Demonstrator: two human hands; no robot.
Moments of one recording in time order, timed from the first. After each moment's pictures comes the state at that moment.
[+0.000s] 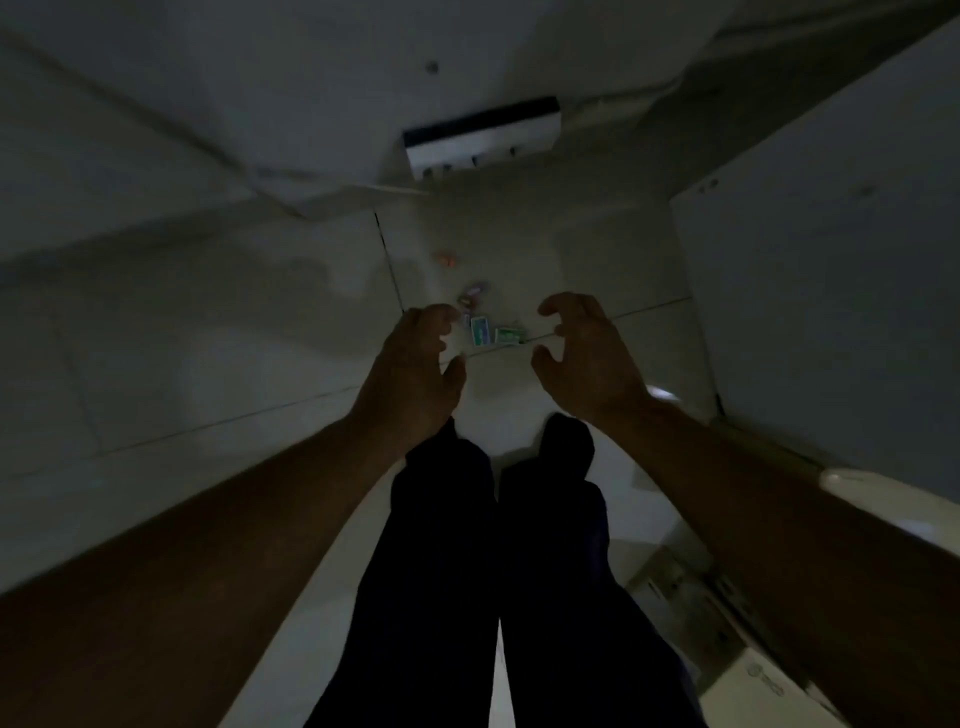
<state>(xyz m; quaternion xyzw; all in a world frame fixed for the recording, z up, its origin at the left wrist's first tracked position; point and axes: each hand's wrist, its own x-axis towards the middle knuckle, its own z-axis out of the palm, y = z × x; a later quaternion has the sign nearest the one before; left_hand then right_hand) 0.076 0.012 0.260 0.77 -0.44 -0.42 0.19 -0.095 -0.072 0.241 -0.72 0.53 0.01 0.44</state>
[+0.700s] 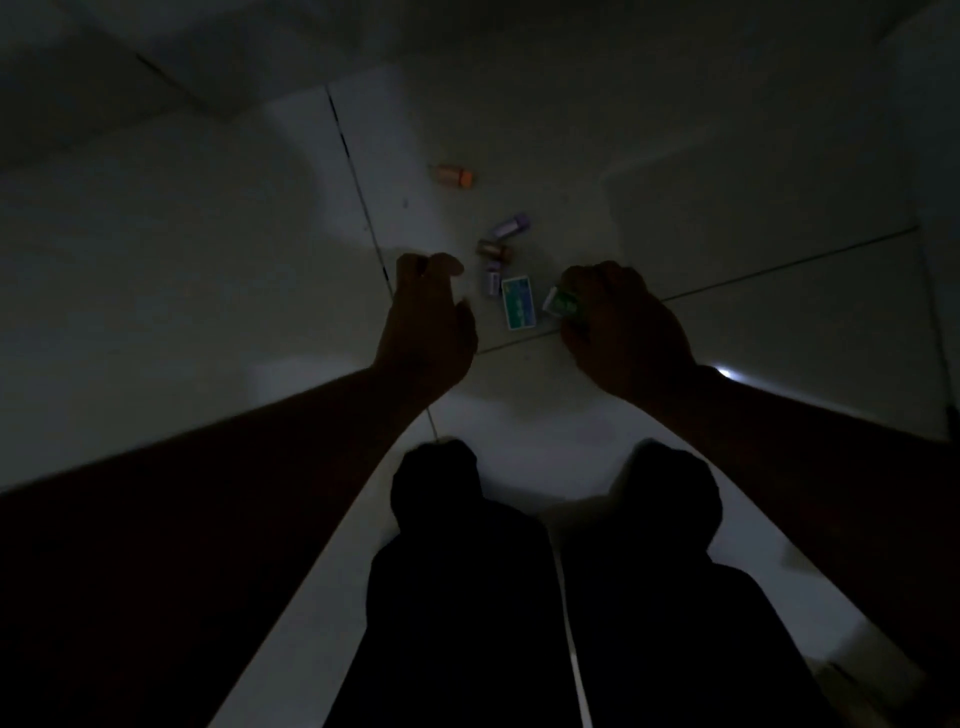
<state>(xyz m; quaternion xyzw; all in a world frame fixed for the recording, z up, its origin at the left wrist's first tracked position) 0.085 0.006 -0.016 0.81 -0.44 -0.37 0.12 -0.101 -0.061 -0.052 -0.84 0.45 0.09 0.28</state>
